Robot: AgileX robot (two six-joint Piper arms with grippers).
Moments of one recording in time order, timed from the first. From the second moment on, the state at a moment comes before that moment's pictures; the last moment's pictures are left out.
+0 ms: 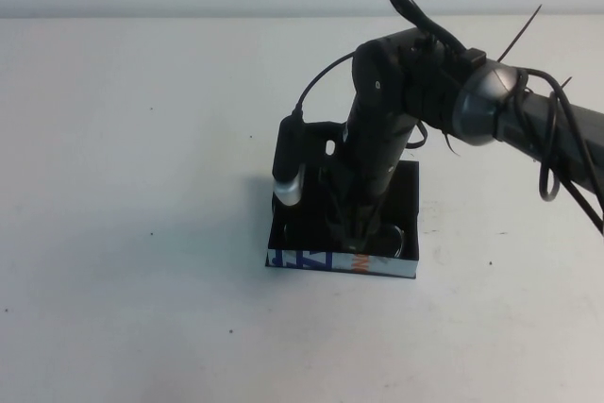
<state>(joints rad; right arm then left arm) 0.61 2.18 -1.89 0.13 1.14 -0.90 -0.03 -0.02 0.02 -0.01 0.36 0.08</state>
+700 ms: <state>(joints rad) 0.61 2.22 -1.89 0.11 1.12 -0.90 -0.03 -0.02 0.02 -0.01 0.36 0.08</state>
